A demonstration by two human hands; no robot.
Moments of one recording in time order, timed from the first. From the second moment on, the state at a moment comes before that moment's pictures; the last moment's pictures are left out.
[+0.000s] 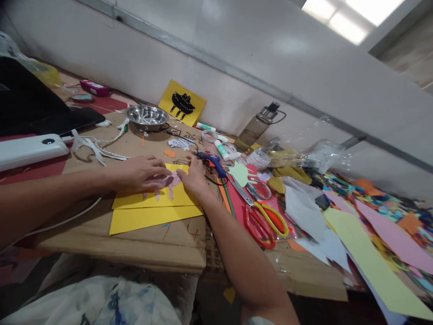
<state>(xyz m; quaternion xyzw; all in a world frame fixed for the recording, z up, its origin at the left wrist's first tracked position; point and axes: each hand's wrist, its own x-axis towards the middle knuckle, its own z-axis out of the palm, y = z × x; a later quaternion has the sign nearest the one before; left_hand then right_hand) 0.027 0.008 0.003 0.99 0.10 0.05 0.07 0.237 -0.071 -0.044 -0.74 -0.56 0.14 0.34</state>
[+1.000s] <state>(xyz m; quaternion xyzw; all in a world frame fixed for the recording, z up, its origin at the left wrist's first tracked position) 0.003 0.057 0.014 0.97 0.16 -0.03 0.15 0.194 -0.100 -0.030 -0.54 -0.81 0.06 0.25</state>
